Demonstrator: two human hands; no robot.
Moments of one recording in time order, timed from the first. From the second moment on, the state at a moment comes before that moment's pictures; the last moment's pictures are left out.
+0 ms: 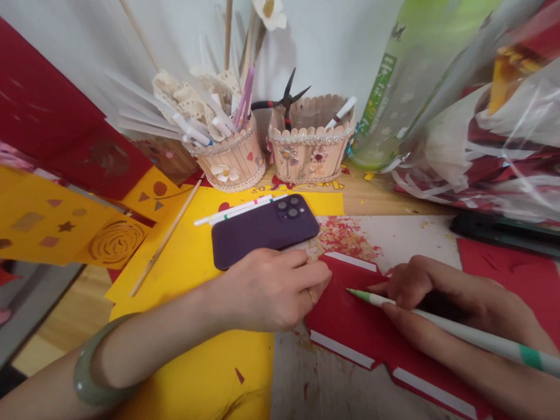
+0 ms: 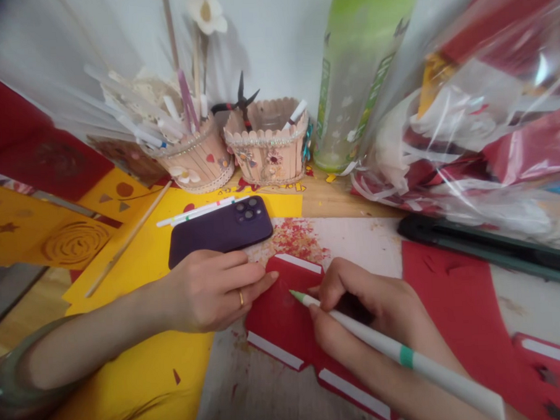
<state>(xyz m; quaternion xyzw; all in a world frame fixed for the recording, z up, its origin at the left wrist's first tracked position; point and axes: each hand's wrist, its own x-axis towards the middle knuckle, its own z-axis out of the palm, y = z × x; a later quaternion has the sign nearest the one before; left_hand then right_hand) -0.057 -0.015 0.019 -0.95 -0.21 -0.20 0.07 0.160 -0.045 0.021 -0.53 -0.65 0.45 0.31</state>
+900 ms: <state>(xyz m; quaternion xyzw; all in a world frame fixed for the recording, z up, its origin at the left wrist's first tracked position) -0.059 -0.013 0.015 -0.93 -0.27 -0.23 -0.05 0.166 -0.033 0.022 -0.53 -0.51 0.53 0.41</state>
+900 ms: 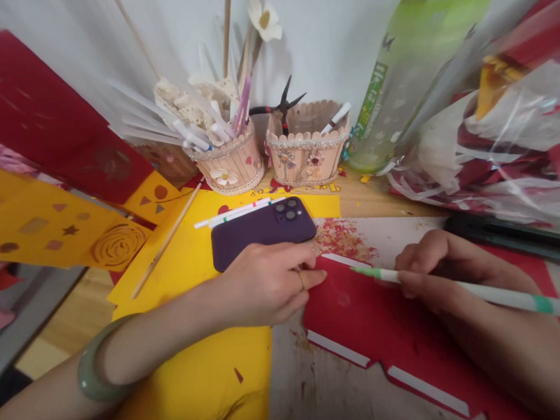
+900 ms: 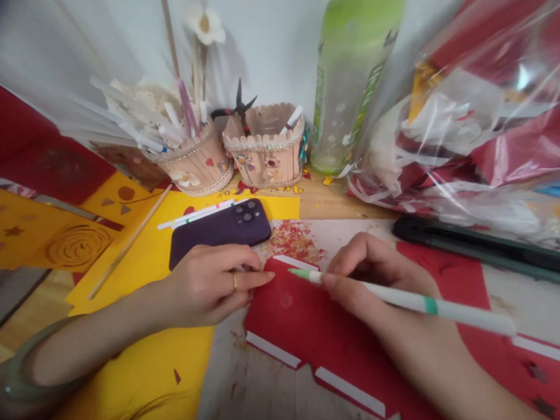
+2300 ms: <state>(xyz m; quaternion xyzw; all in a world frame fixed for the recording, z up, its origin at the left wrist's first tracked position) -0.056 -0.005 0.025 -0.81 -0.47 -0.23 -0.24 0.170 -0.025 0.009 -0.41 -0.51 0.58 0.49</state>
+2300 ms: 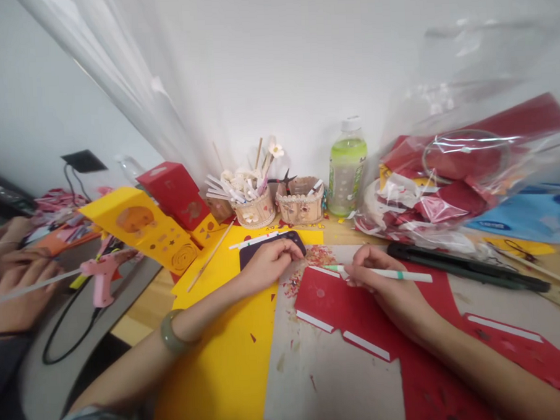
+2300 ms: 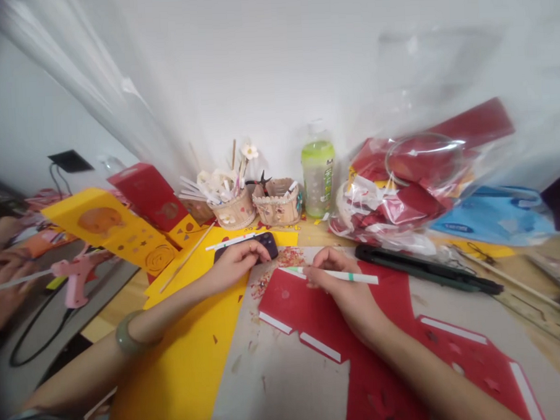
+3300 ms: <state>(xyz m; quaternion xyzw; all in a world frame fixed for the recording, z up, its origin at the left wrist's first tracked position) -0.064 -0.023 0.024 -0.95 -0.30 -0.09 0.08 0.170 -0.029 0.017 -0.44 -0.61 0.50 0.43</state>
